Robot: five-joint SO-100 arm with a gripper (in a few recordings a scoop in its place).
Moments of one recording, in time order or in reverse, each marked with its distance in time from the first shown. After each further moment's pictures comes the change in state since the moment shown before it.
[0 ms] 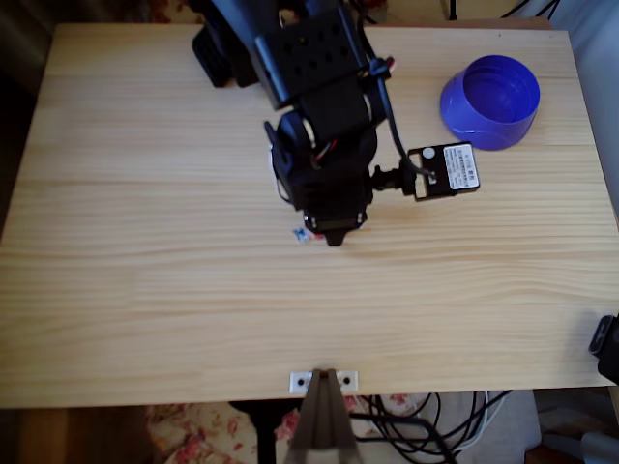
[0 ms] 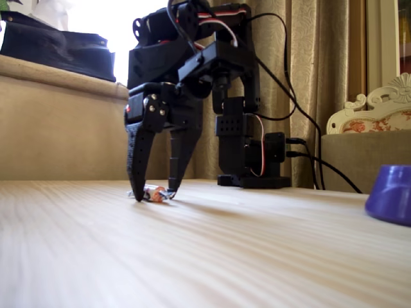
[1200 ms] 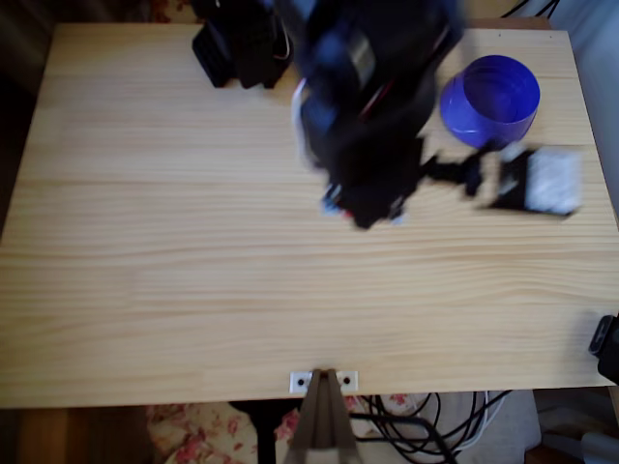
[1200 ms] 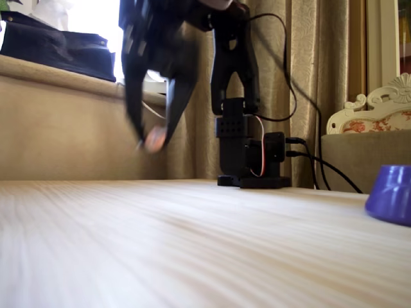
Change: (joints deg) arm -8.6 6.2 -25.2 23.4 28.3
